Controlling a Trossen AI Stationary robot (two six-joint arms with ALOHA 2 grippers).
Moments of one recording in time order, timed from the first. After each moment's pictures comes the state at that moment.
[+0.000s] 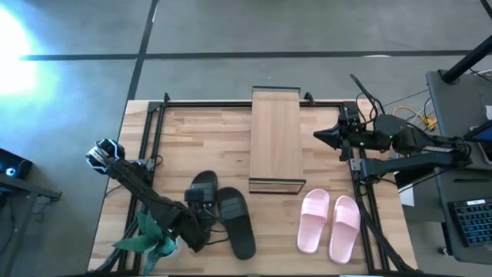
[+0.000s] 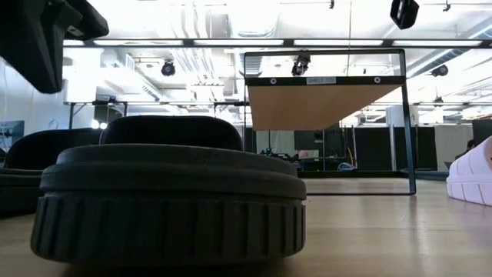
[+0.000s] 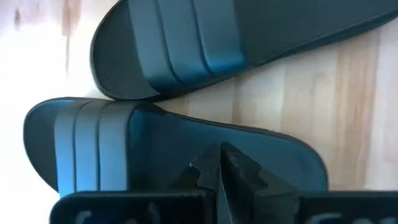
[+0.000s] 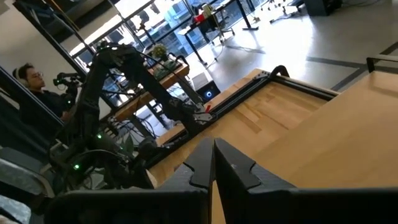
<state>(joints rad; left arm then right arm) -0.69 1.64 1.25 -0.97 -0.33 -0.72 -0.02 0.61 0.83 -0.34 0.16 0.58</state>
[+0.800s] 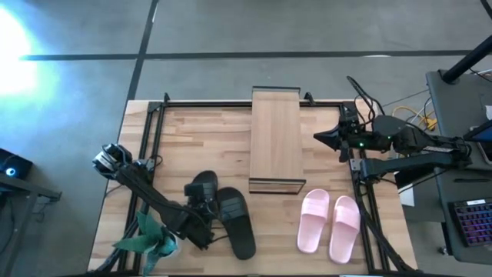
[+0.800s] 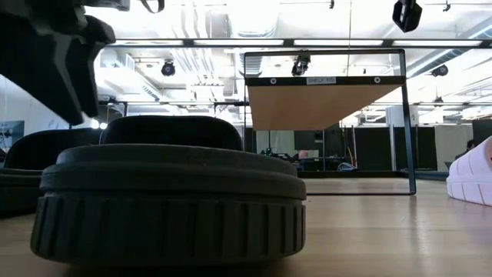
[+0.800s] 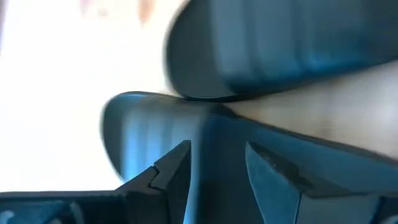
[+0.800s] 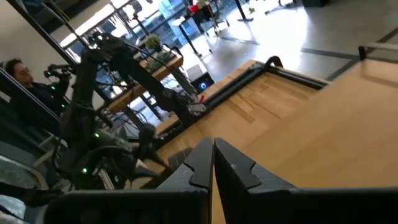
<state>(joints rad) -0.67 1.73 1.27 -1.10 -0.53 -0.78 -0.02 0.60 0.83 -0.40 0.16 0.58</state>
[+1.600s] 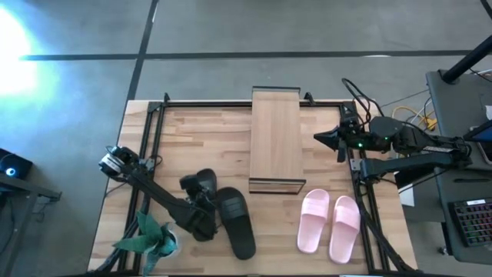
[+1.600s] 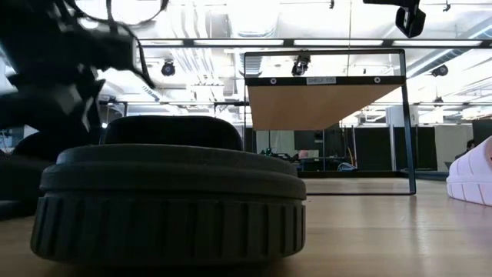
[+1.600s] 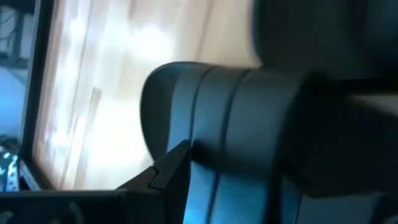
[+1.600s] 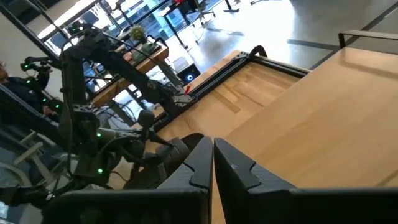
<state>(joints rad) -0.59 1.79 1.13 -1.13 -0.62 -0.96 -0.02 0.60 0.83 -0.46 0.19 0.59</state>
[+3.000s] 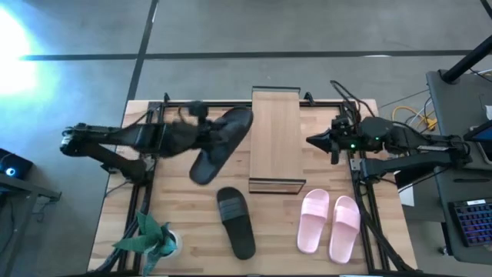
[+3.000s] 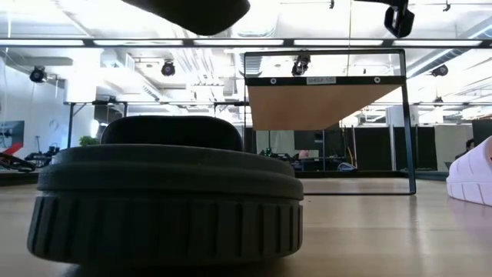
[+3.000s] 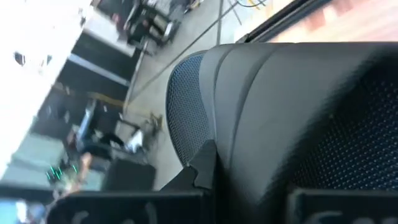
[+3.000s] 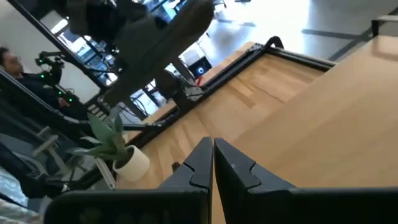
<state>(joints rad) -0.06 1.22 1.30 -0.47 -0.66 0.70 -0.02 0.69 0.83 -0.37 0.13 0.61</state>
